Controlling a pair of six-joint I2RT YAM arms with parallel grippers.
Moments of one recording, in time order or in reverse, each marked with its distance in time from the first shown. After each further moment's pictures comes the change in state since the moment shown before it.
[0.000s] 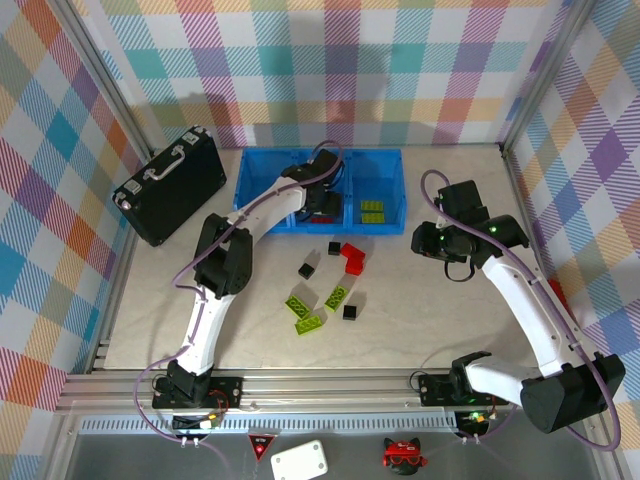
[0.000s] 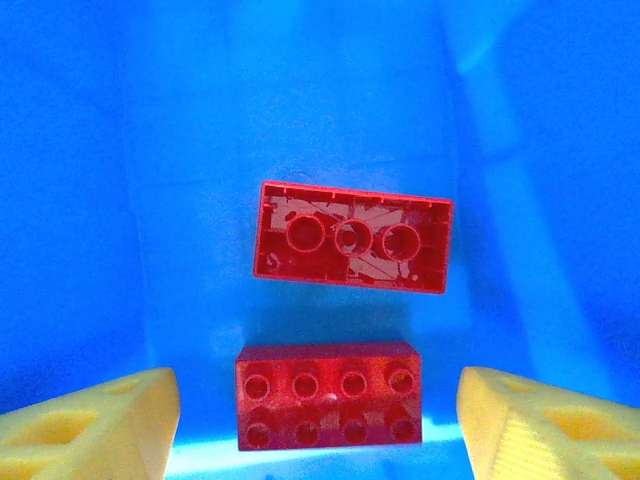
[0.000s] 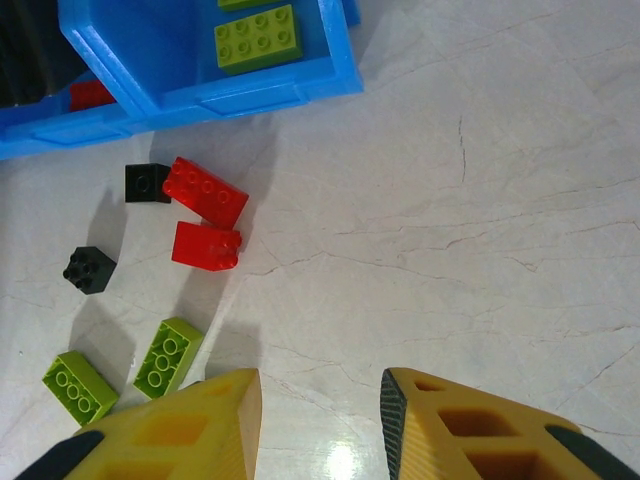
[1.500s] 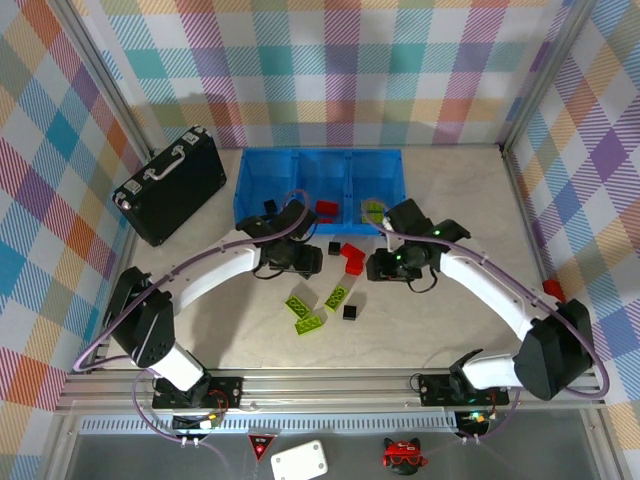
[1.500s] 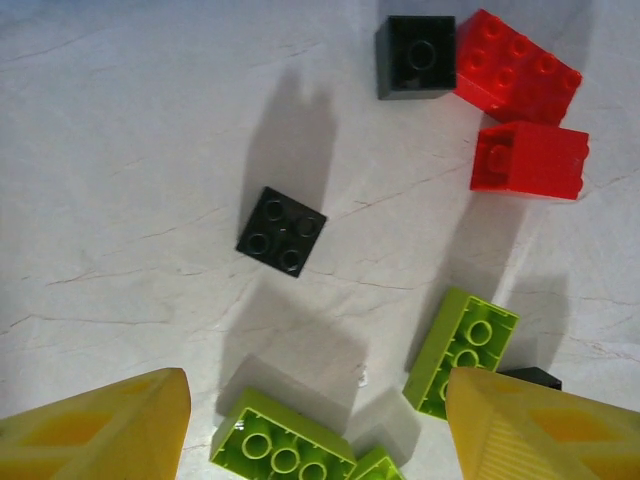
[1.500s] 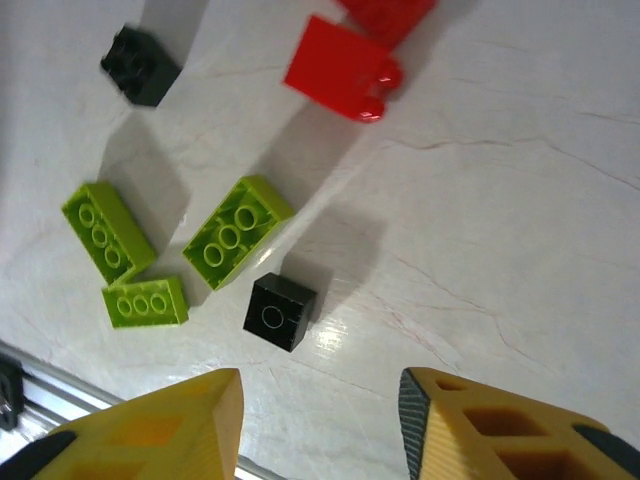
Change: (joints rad) left arm -0.118 -0.720 -0.822 0.050 0.136 -0.140; right arm 0.258 0.196 -0.132 0.152 -0.199 -0.050
